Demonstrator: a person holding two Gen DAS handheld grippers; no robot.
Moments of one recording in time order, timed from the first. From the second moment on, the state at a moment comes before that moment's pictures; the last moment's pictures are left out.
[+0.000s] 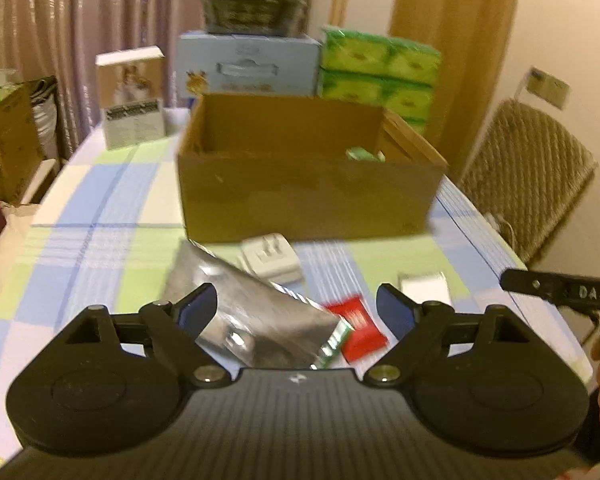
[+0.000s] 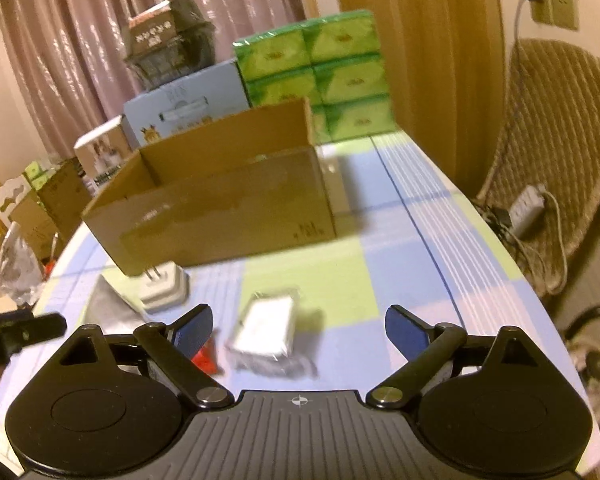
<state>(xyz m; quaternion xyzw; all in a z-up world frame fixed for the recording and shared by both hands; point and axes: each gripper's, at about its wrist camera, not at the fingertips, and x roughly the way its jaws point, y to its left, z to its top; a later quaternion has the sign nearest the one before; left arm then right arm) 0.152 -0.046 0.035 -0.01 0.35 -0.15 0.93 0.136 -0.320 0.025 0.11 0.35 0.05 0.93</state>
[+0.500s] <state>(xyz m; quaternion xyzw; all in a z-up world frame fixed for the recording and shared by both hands) 0.119 -0.075 -0.012 0.01 0.36 -0.19 0.91 0.114 -0.330 0.002 0.14 0.34 0.03 0.93</state>
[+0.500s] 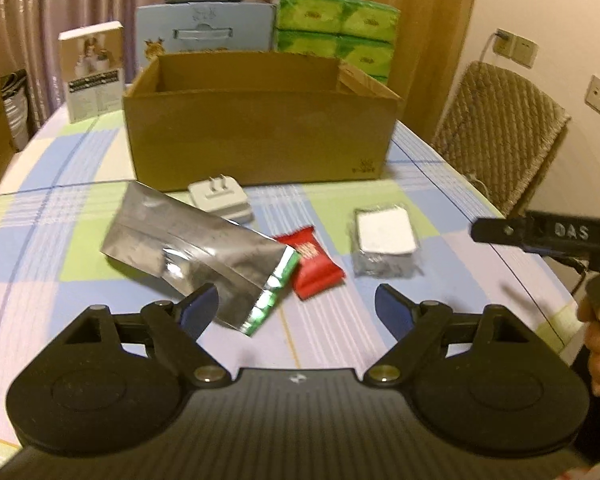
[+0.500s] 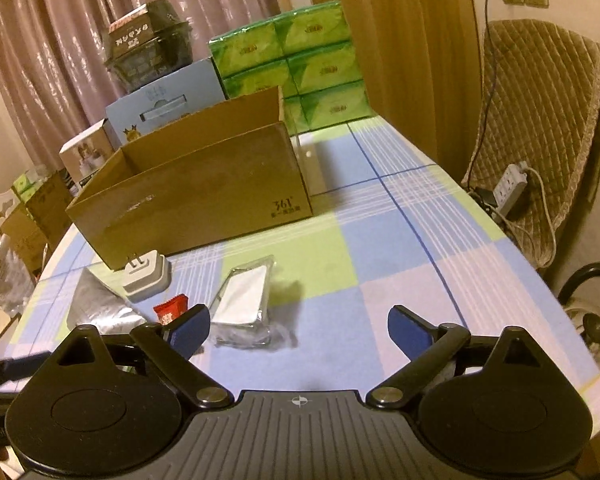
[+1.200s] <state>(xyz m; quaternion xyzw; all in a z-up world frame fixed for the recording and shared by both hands) 0.149 -0.115 -0.060 0.05 0.37 -0.24 0.90 0.126 -0.328 -0.016 0.14 0.34 0.04 0.93</state>
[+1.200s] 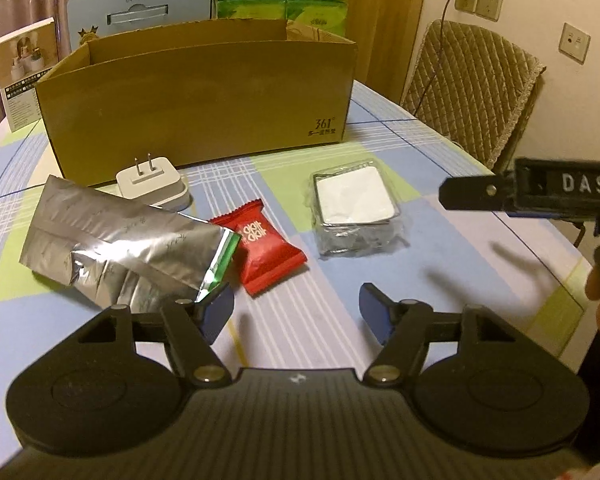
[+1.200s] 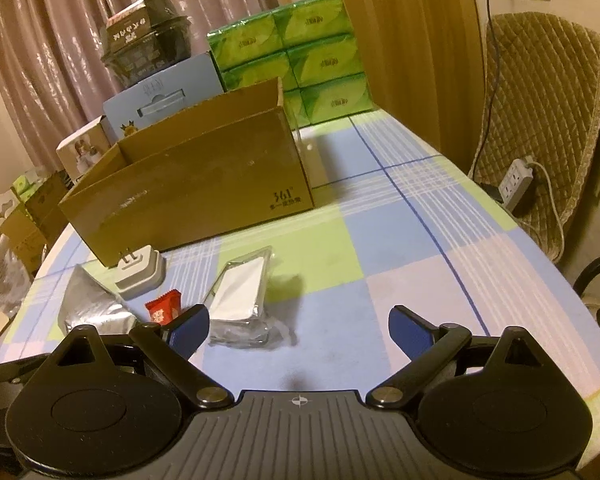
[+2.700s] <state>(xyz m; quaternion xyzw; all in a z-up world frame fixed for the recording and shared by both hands) 0.193 -0.122 -0.085 0.04 0.37 -0.21 0.90 0.152 -0.313 -0.036 0.12 0.36 0.05 0.92</state>
